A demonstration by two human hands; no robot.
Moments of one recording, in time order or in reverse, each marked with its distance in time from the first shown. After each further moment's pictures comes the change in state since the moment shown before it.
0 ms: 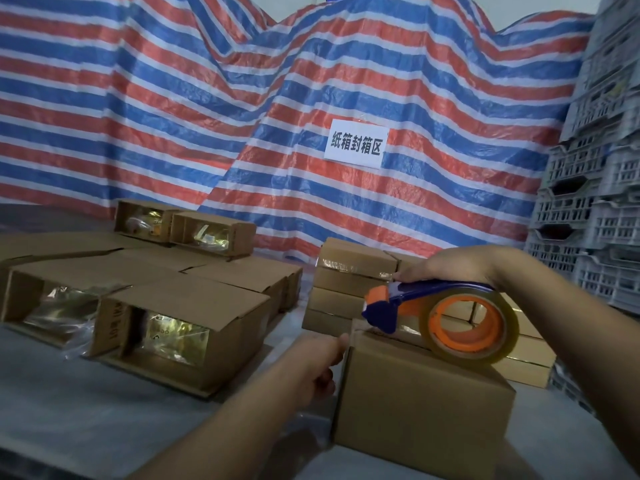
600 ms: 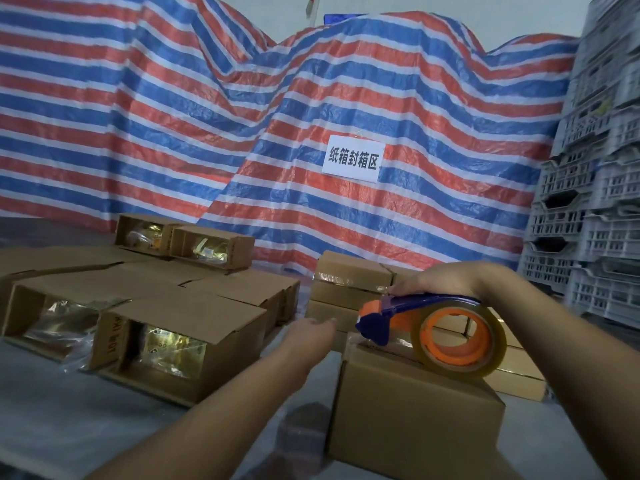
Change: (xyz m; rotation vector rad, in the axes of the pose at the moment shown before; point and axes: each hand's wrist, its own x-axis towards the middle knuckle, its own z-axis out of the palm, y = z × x) left_hand -0.001 0.028 -0.007 0.213 0.130 0.260; right_hand 0.004 0.002 0.000 0.025 0.022 0.016
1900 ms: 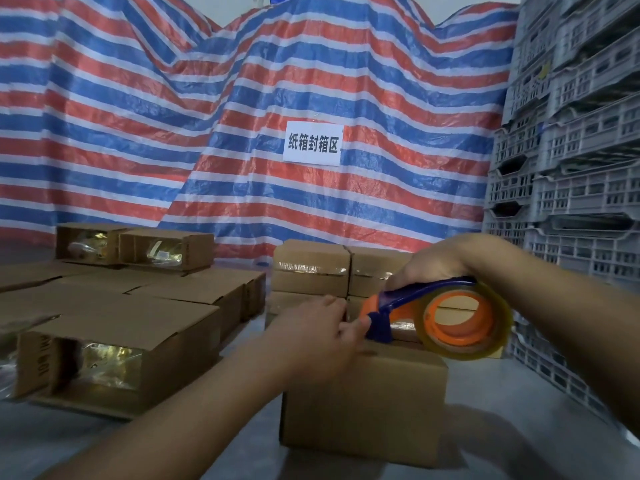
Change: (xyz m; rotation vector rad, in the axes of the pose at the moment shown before) left_hand -0.045 0.037 0.045 1.010 -0.119 0.668; right_hand -0.035 0.041 -0.009 -0.286 -0.063 0.077
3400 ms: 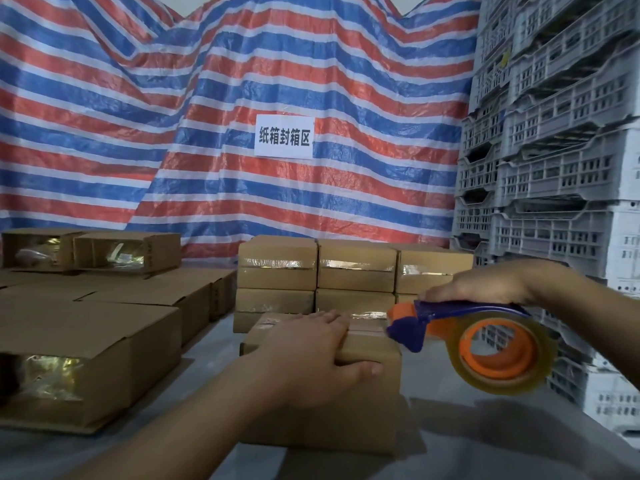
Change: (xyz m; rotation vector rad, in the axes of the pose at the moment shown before) left_hand 0.012 0.029 0.032 0.206 -0.199 0.143; right_hand -0.033 0.126 0.036 0.309 0.006 0.049
